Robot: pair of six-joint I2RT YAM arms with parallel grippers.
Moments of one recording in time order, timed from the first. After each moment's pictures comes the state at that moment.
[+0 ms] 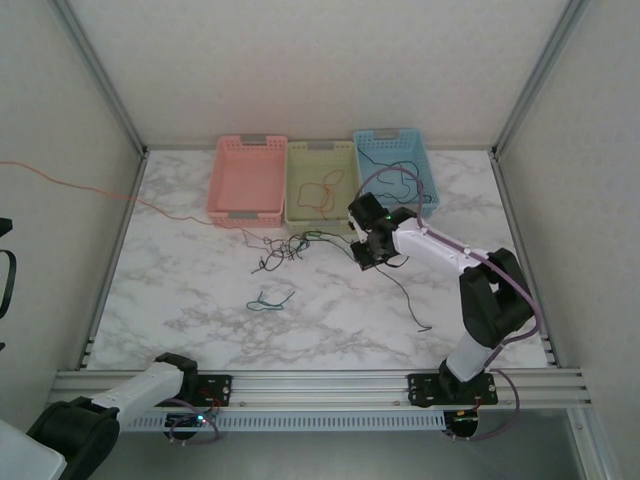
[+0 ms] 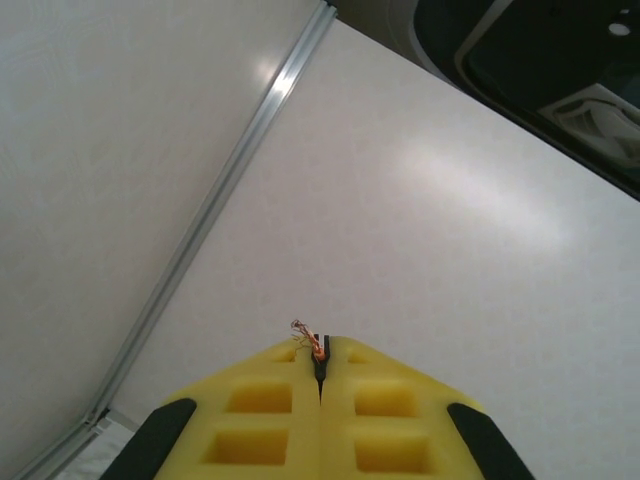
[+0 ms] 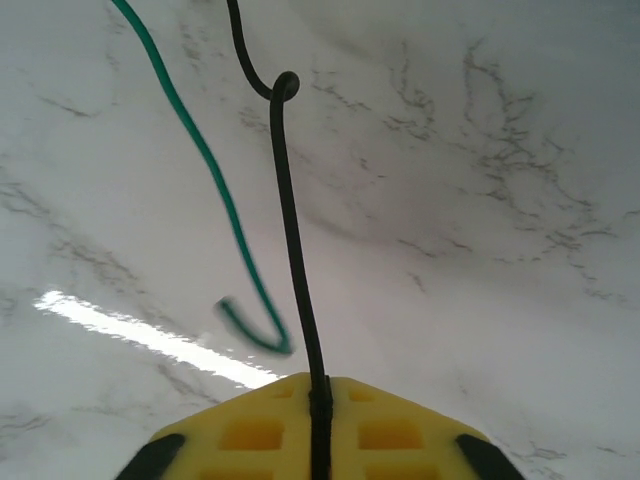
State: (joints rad) left arm -0.31 1.01 2.36 -1.02 -0.53 -0.40; right arm 0.62 1.66 1.19 -0.79 0.06 0.14
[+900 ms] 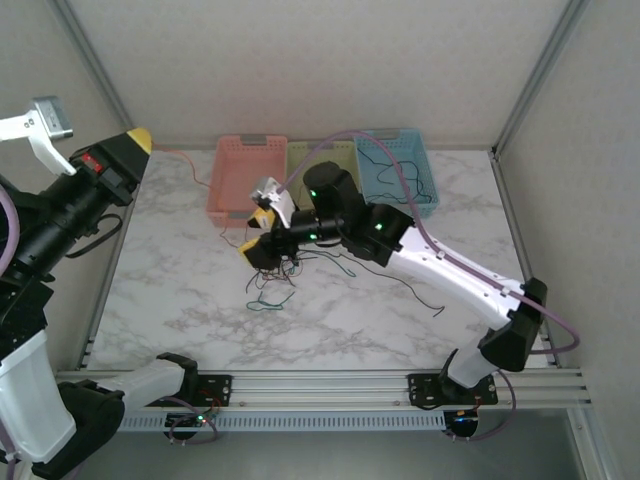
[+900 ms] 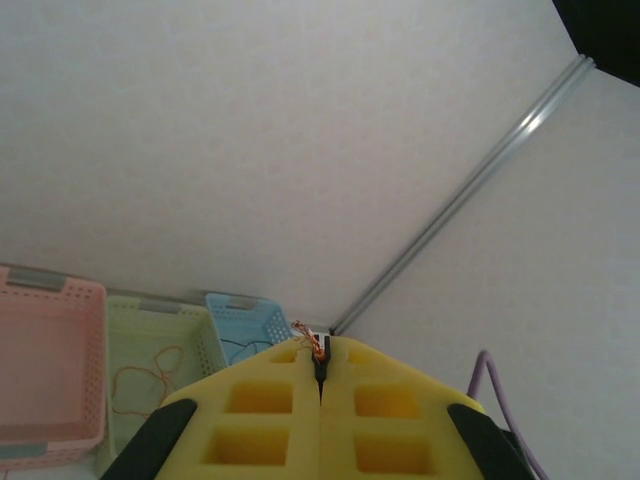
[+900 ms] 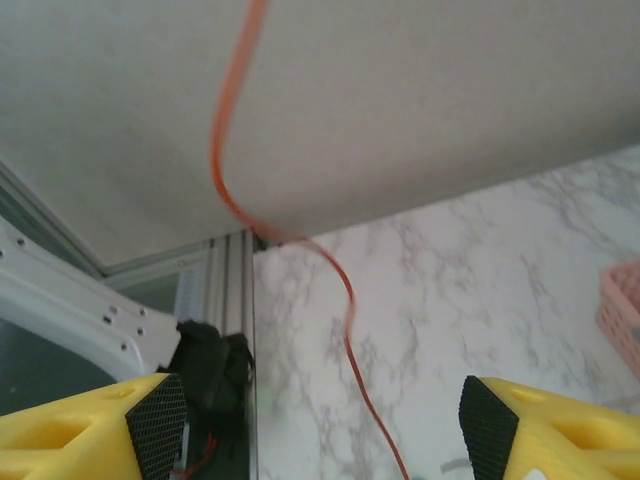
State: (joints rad) left arm -0.31 1.11 2.18 -1.04 0.17 -0.61; right arm 1.01 1.57 1.65 -0.44 -0.53 0.03
